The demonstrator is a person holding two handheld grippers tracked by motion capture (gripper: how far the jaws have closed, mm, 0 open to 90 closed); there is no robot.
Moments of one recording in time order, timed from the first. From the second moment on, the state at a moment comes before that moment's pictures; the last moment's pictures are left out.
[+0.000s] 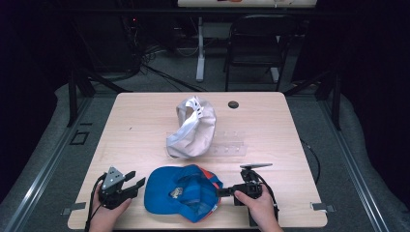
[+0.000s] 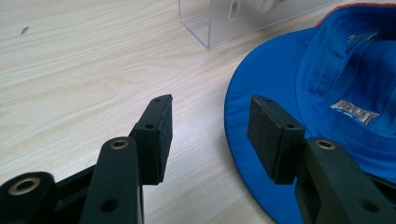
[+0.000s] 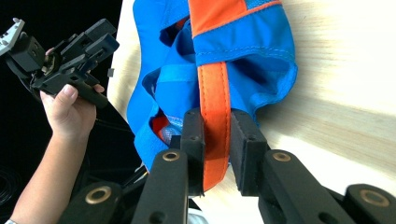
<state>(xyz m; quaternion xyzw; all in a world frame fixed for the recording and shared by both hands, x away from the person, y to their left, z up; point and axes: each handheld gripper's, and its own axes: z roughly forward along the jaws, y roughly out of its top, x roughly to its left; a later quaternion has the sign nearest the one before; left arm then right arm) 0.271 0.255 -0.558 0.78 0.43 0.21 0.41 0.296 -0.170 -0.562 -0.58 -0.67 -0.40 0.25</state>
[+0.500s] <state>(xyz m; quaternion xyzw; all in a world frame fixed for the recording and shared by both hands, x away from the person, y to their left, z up) 0.273 0.250 -0.558 0.78 0.42 0.21 0.41 0.299 -0.198 -0.551 -0.59 -0.67 -0.39 0.22</state>
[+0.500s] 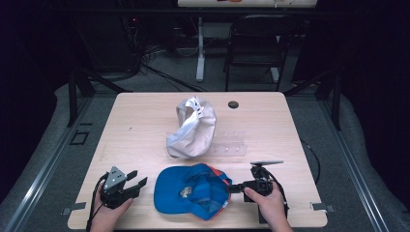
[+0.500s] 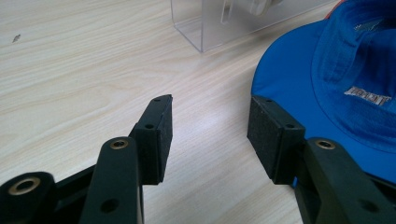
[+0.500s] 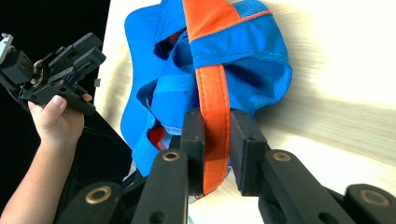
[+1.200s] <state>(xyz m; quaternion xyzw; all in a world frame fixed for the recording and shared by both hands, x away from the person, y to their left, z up) 0.285 0.231 -0.557 0.80 0.39 0.20 0.42 0.296 -0.244 -0.529 -0.63 -0.67 -0.35 0.16</state>
